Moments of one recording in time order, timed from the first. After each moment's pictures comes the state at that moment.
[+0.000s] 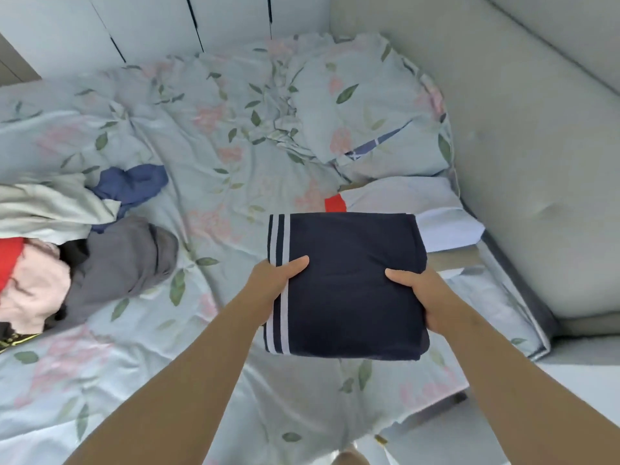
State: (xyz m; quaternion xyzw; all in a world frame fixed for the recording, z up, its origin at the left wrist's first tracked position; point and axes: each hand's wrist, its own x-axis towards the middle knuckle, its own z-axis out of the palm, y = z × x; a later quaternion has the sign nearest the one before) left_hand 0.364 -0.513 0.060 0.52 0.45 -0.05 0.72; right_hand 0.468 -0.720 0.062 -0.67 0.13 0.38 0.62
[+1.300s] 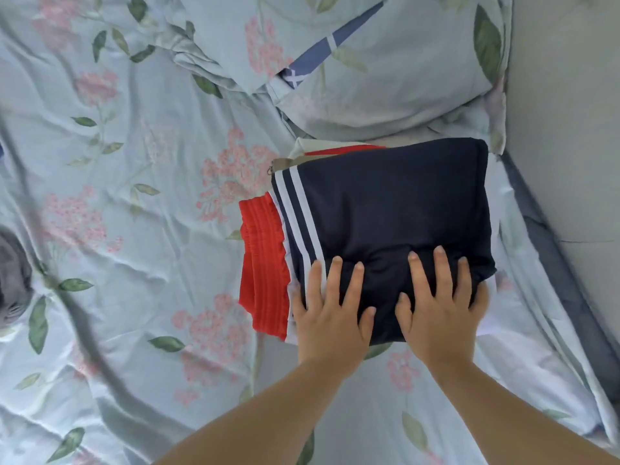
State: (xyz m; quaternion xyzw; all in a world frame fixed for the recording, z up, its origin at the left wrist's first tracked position) left_hand 0.546 -0.674 -0.180 0.98 0.19 -0.08 0.06; right_hand 0.627 -0.810 -0.193 -0.97 -0.23 -0.02 -0.03
